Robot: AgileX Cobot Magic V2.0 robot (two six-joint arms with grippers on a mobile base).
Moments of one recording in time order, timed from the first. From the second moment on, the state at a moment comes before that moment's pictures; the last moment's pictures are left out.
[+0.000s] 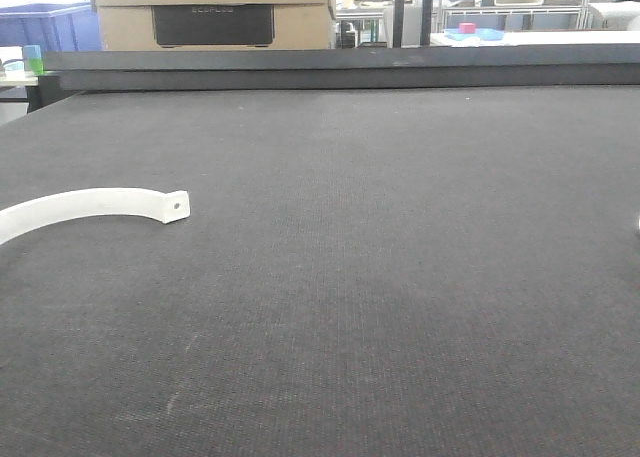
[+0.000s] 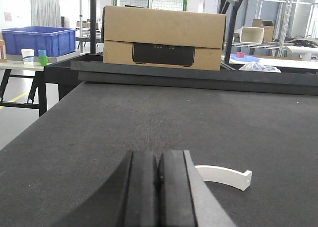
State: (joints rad) left arm -0.04 0.00 0.00 0.05 0.00 -0.08; right arm 0.05 0.00 0.00 0.07 0.01 -0.06
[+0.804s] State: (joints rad) left arm -0.04 0.00 0.00 0.05 0.00 -0.08; right arm 0.05 0.00 0.00 0.07 0.01 -0.06
